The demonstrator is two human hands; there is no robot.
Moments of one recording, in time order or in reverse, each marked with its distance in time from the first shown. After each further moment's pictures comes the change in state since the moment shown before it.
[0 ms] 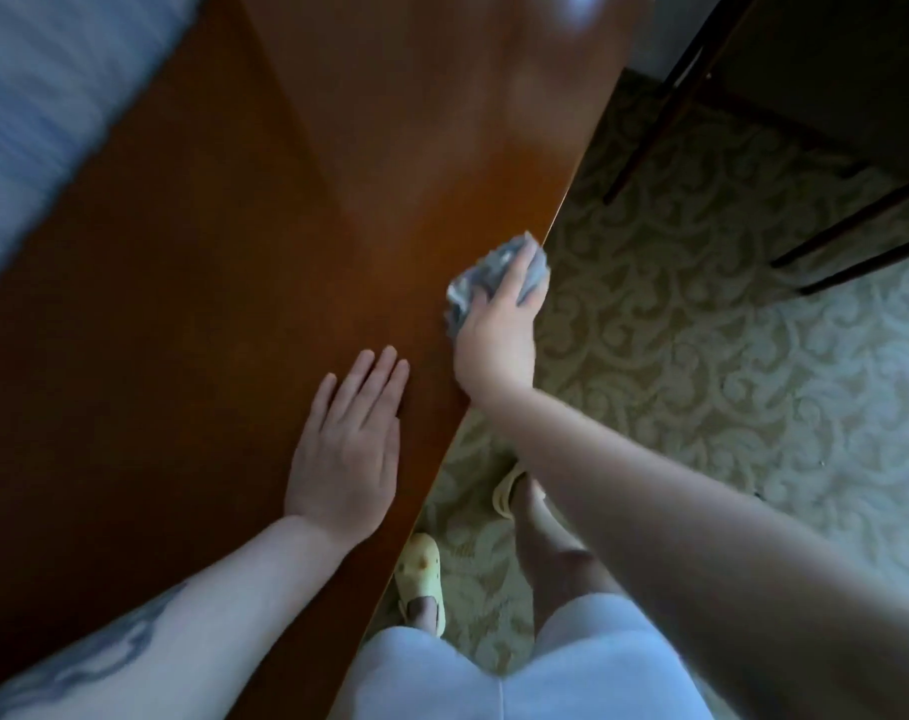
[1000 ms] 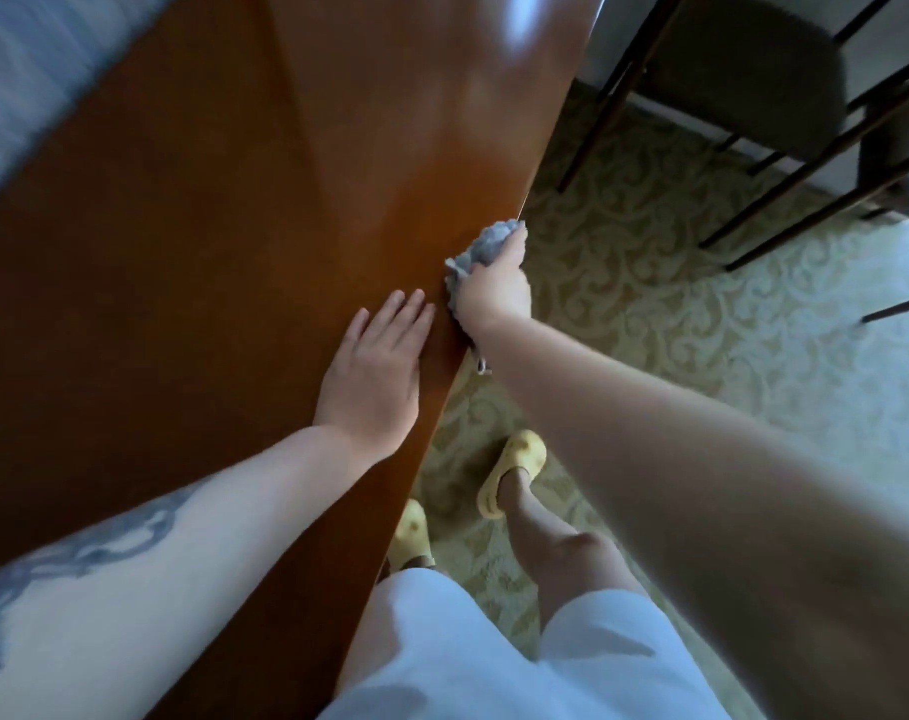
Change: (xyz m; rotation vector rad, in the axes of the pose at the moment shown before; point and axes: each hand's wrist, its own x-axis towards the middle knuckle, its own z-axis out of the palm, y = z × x) left_hand -0.056 -0.015 0.001 -0.064 0.014 0.154; right_hand -0.091 -0.011 0.020 0.092 0.021 0.279
